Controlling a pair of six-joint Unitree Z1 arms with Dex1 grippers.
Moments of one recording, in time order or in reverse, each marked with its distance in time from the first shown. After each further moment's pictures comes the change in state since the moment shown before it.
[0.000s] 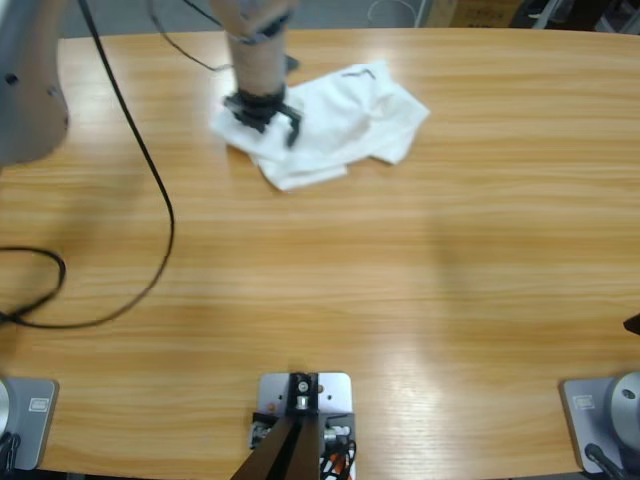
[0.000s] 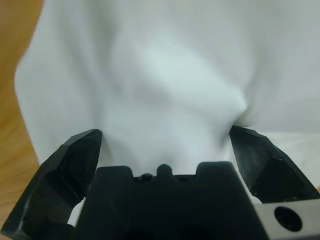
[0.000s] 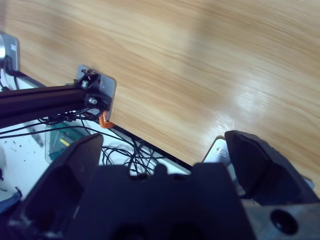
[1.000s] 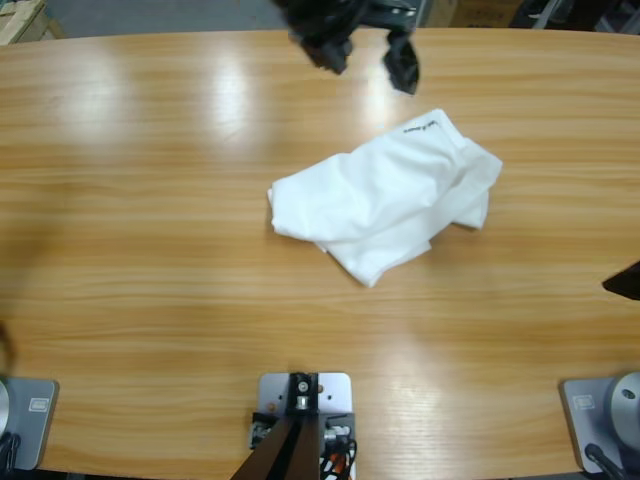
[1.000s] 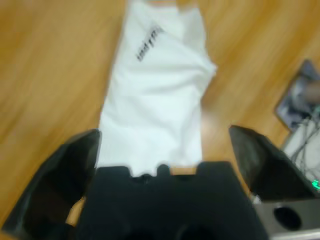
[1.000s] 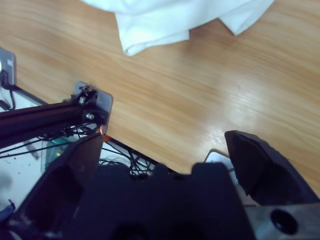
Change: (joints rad) arm 0 -0.172 -0.332 0.119 -0.250 -0.366 0.173; arm 1 0.000 0.047 -0.031 -0.037 -0.043 0.000
